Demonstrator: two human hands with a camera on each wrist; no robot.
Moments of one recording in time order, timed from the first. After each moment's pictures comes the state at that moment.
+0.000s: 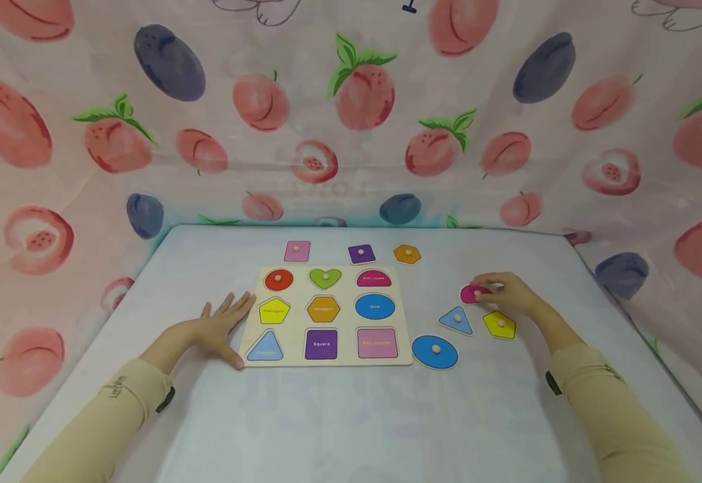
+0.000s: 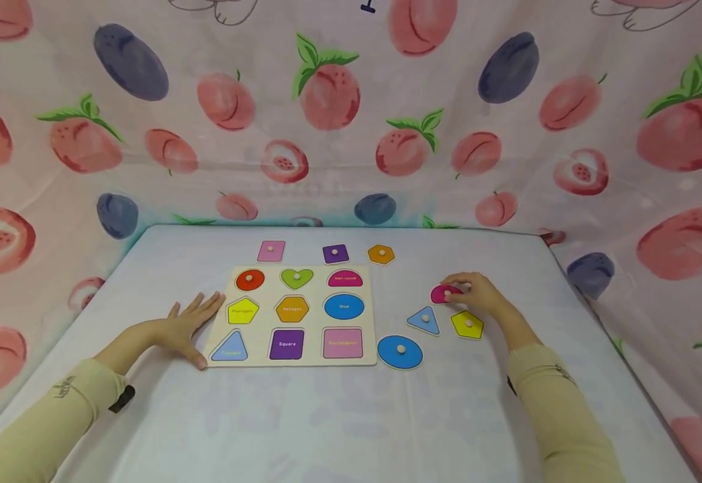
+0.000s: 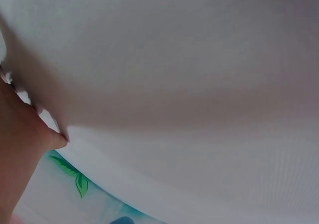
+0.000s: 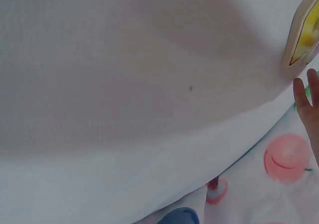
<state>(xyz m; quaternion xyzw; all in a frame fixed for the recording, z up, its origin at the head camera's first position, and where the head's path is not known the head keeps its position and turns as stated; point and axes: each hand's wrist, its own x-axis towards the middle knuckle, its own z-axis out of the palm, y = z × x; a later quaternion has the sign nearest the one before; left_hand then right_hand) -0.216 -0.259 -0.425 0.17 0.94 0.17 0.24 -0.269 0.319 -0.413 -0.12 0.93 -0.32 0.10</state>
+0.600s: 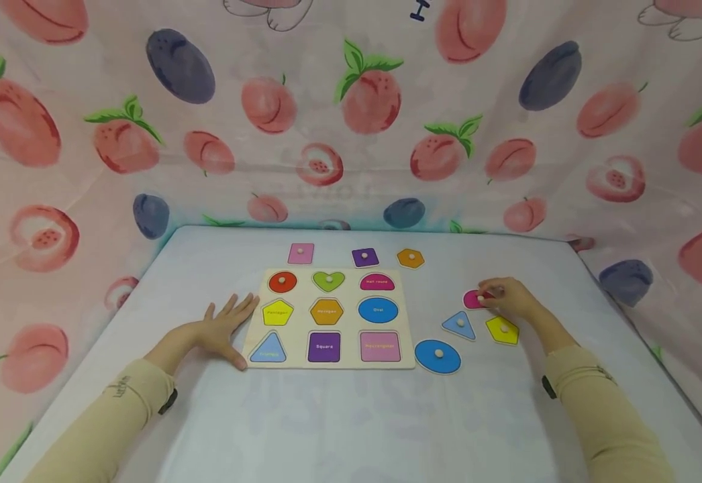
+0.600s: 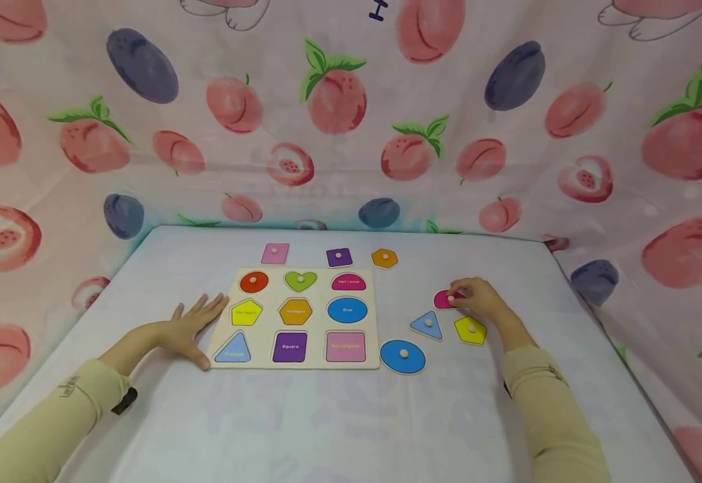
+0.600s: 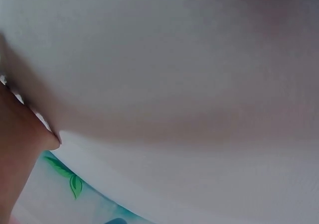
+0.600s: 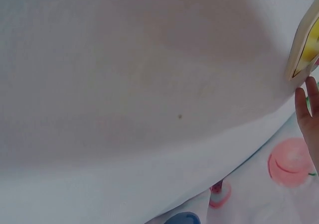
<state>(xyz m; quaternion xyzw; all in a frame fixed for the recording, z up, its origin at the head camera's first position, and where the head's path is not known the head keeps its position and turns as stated) -0.216 -0.263 -0.427 0.18 0.93 0.19 0.24 -0.283 0.317 -0.421 -0.09 0.95 -0.30 0.10</state>
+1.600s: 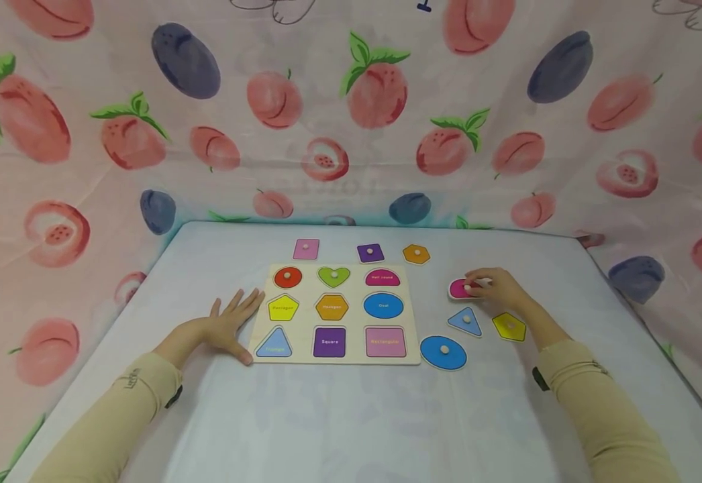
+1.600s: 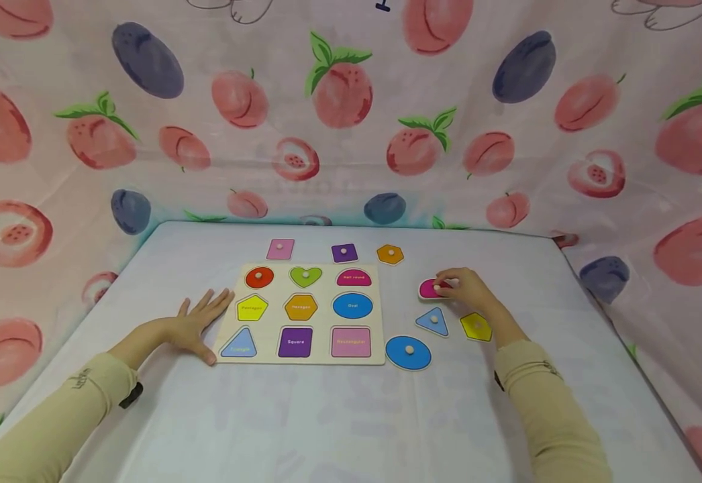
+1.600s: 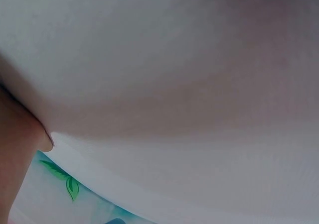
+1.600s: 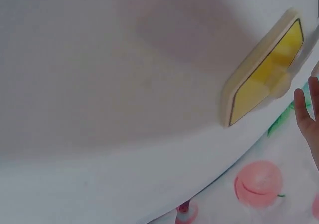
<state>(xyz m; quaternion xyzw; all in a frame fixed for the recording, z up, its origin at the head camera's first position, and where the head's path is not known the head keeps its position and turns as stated) -0.218 -0.264 -0.431 0.18 0.94 0.18 0.25 -0.287 0.286 -0.415 -0.14 0.94 -0.30 0.08</state>
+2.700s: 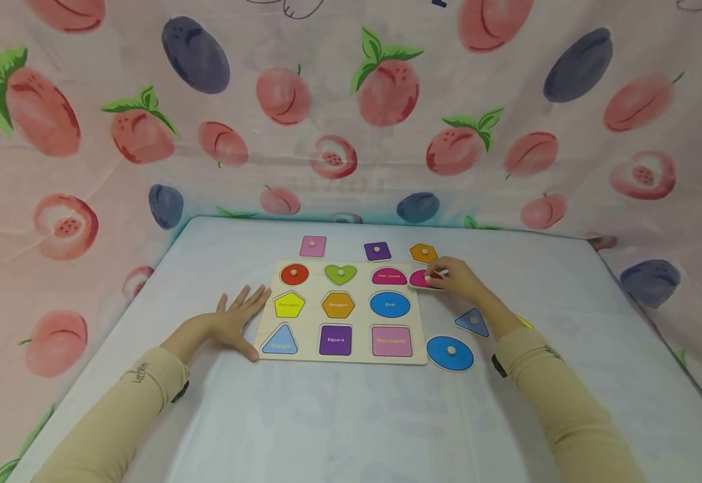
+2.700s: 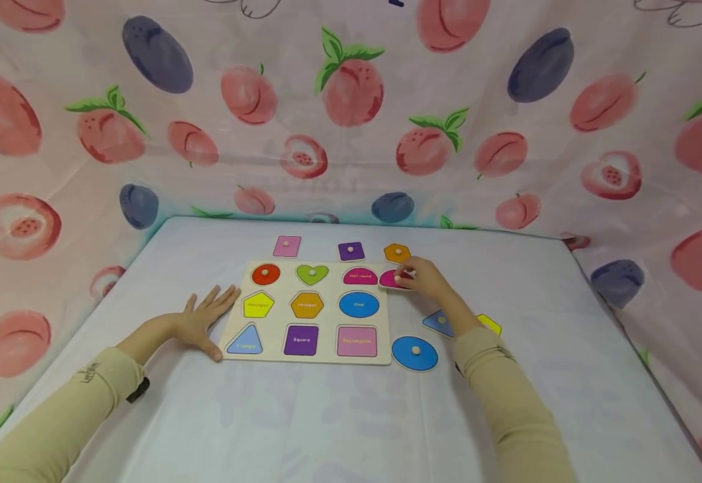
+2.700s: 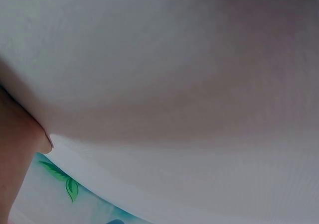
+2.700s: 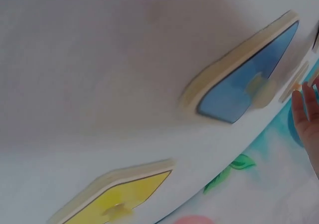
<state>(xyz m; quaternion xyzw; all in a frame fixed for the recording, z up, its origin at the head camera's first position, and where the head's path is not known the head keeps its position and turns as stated) -0.217 -0.263 -0.427 0.17 0.94 0.18 0.25 -0.303 0.197 -0.413 -0.21 0.92 -0.32 0.03</state>
